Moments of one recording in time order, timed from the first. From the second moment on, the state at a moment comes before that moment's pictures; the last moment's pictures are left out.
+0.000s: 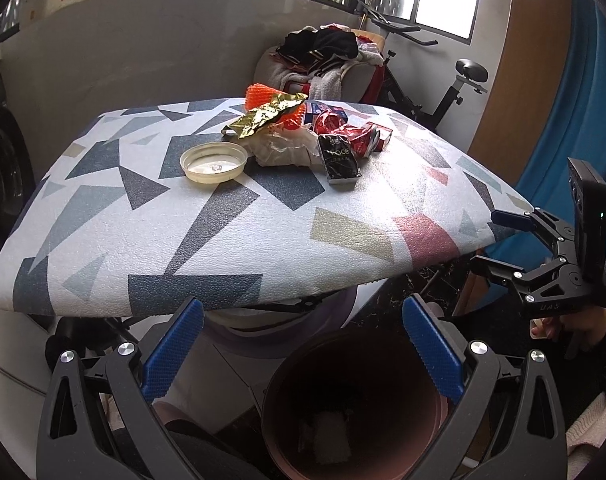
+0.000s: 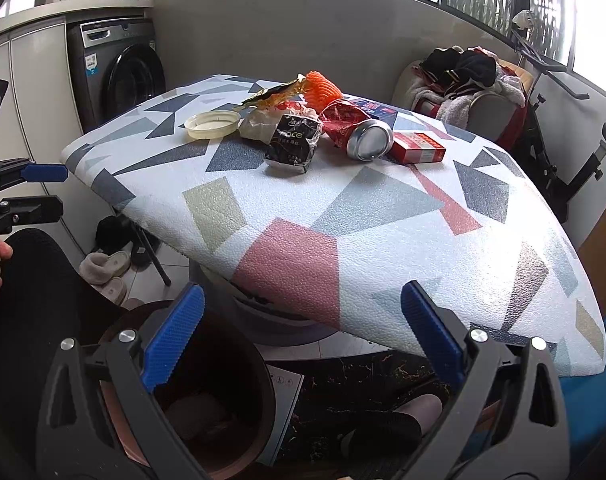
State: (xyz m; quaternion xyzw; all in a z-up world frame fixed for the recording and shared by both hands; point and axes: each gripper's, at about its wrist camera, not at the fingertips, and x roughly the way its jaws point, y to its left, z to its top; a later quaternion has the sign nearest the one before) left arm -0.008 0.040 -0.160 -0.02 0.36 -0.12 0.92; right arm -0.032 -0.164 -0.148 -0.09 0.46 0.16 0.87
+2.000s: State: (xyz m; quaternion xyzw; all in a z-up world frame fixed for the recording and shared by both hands) left arm 0.140 0.119 -0.124 -0.03 0.32 -0.04 0.95; right arm 0.138 -0.146 -0.166 -0.02 0.49 0.17 0.86
